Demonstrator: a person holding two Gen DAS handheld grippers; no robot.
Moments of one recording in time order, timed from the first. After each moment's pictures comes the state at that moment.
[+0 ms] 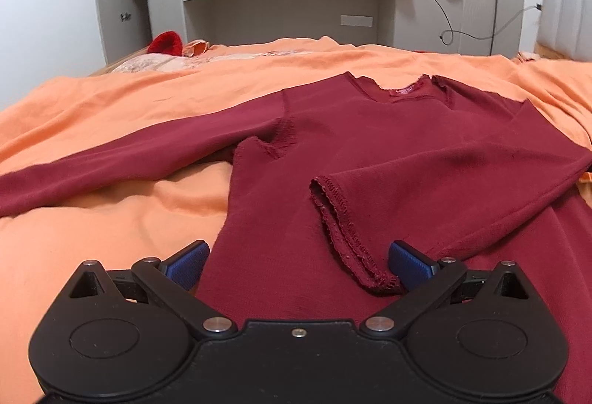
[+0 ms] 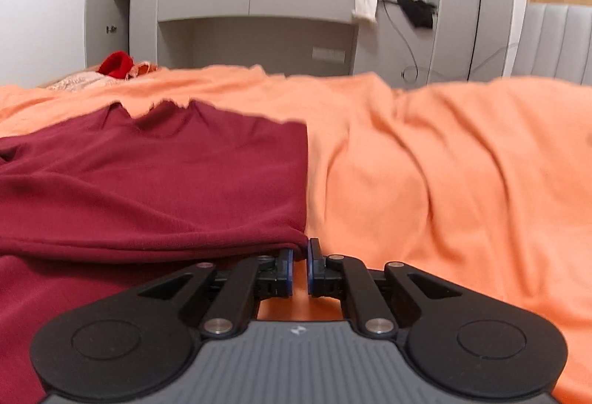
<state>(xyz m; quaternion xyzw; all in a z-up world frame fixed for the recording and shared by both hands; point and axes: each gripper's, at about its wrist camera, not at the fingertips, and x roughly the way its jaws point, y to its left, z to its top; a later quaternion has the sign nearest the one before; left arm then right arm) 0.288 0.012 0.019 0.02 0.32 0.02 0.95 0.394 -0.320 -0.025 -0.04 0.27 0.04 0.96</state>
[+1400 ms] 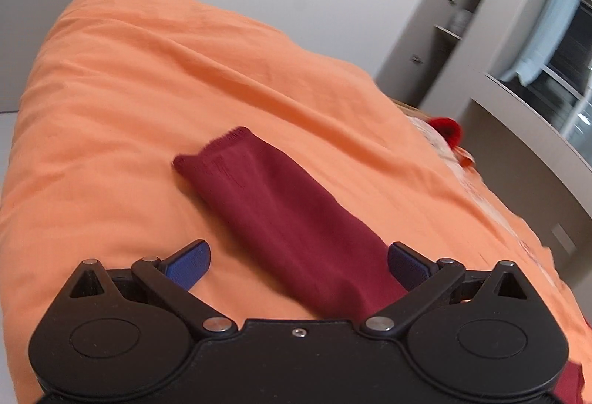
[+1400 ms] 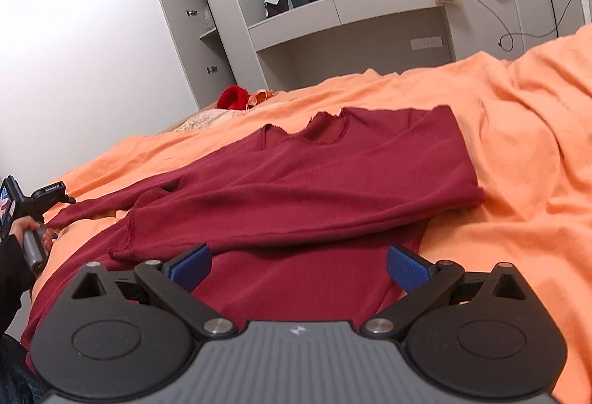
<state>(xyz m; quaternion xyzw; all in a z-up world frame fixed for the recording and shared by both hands) 0.287 0.293 0.027 -0.32 0.17 0.38 0.85 0.333 -0.278 -0.011 0.11 0.26 0.24 0.93</state>
